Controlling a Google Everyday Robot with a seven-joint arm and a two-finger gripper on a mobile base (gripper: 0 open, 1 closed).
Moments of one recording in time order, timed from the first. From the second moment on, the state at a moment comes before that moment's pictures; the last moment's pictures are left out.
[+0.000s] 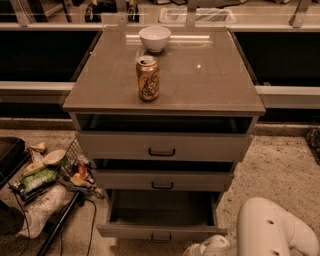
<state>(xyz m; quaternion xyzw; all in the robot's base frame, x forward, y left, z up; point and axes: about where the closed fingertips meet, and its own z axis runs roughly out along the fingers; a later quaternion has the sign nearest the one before) 0.399 -0.133 0.040 -0.59 0.78 0.12 0.17</state>
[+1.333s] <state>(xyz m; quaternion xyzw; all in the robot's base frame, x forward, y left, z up) 0.479 -0.101 0.029 -0.62 0.75 0.12 0.21</state>
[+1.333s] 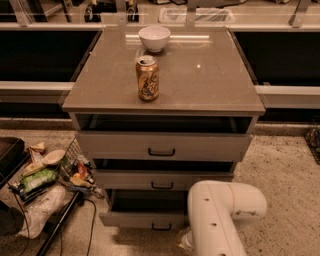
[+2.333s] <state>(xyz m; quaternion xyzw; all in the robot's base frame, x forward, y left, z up) 0.544 -0.111 0.039 -0.63 0.73 0.11 0.23</state>
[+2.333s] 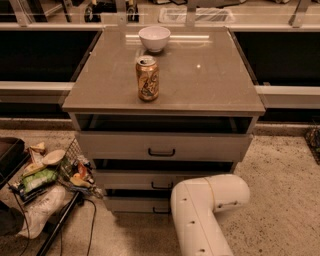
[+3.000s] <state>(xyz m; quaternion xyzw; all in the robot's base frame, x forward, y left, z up) 0.586 -0.125 0.046 -0.63 0.73 0.11 0.23</state>
